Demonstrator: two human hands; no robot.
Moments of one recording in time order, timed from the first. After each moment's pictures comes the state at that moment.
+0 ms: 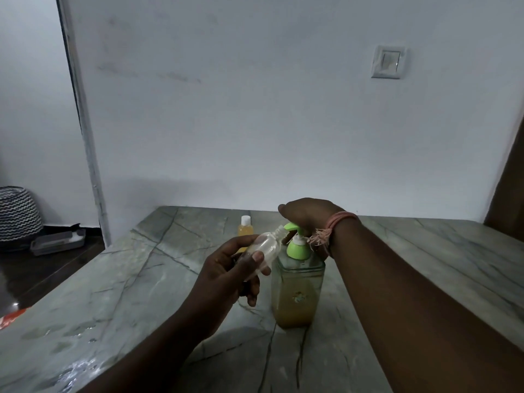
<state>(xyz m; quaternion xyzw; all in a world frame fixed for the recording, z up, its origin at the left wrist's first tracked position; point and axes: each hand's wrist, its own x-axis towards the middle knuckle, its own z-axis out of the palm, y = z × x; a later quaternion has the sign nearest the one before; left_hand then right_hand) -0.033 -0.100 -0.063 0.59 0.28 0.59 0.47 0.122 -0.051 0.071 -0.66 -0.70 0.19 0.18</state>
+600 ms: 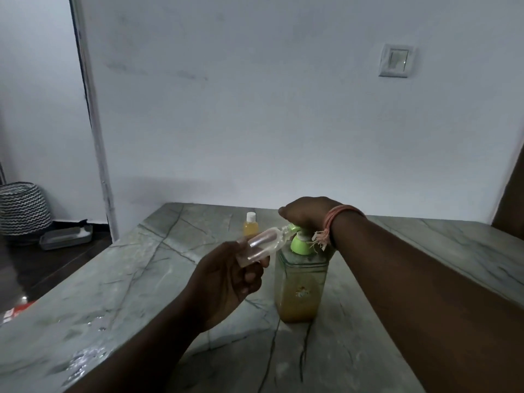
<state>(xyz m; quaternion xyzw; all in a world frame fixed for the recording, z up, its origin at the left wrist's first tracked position) -0.047 -0.104 -0.059 0.46 0.16 0.54 0.68 0.113 -0.058 0.071 -0.66 -0.72 0.16 0.13</state>
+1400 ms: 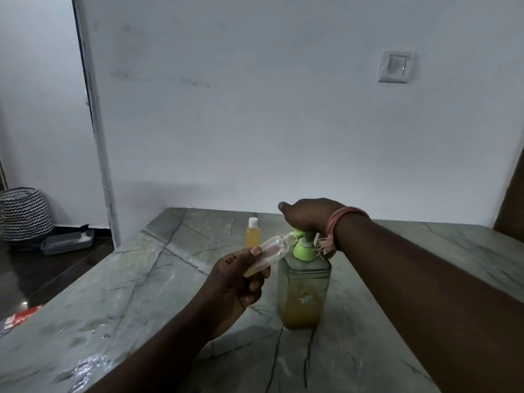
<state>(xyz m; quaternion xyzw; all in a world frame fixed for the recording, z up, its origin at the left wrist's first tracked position) -0.038 -0.100 -0.061 0.48 0.26 0.57 0.62 0.112 -0.050 0.073 -0.65 -0.75 0.12 0.08</state>
